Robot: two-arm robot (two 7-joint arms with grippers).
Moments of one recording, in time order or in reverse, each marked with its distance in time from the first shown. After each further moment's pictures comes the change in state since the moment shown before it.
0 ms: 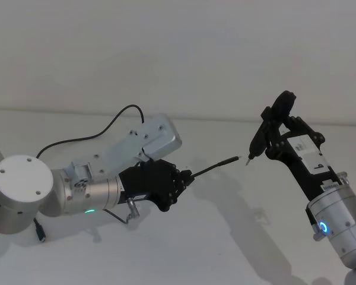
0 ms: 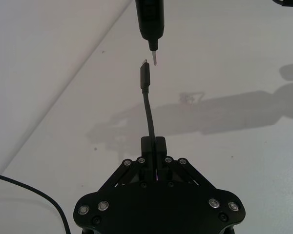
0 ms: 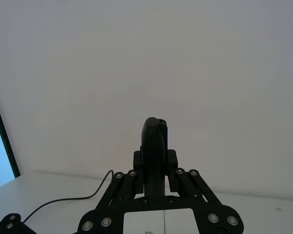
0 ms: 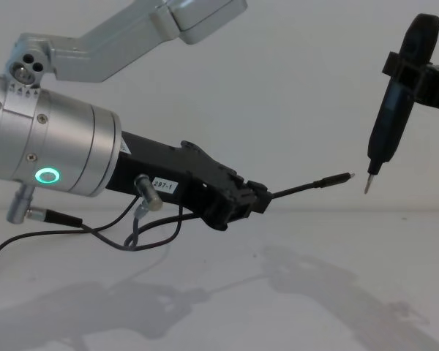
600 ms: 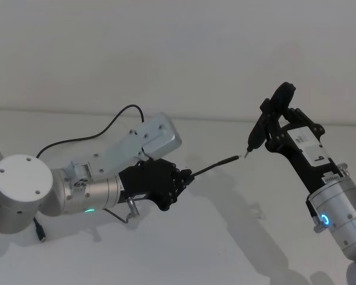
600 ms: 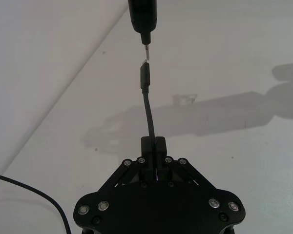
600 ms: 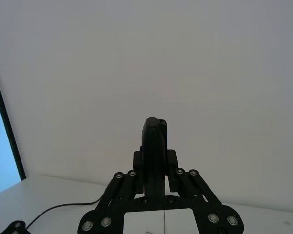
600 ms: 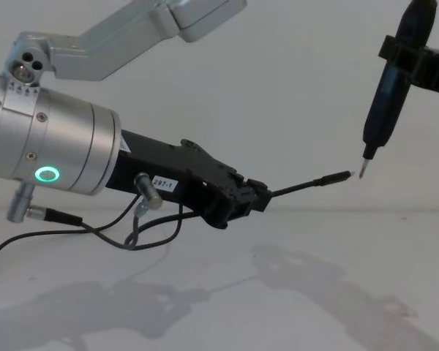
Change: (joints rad) left arm 0.000 0.000 -0.002 -0.001 -0.002 -0.002 0.001; right arm 0.027 0.007 0.002 0.004 0.015 0.003 0.027
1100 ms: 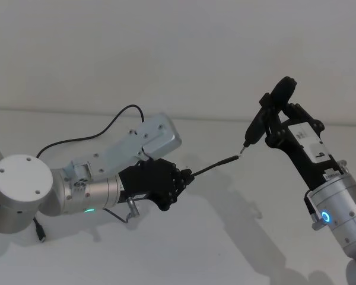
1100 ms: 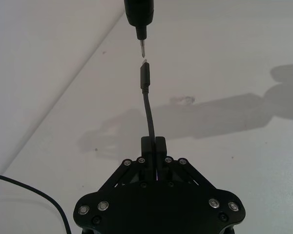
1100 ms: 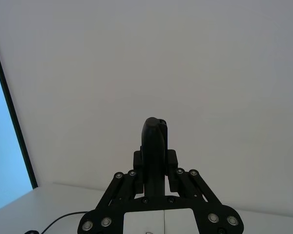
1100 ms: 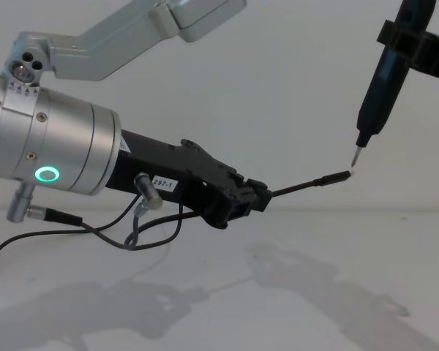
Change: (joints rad) left arm 0.000 0.000 0.000 0.000 0.000 0.000 0.000; right arm 0.004 -0.002 -0.001 -0.008 0.048 -0.006 0.018
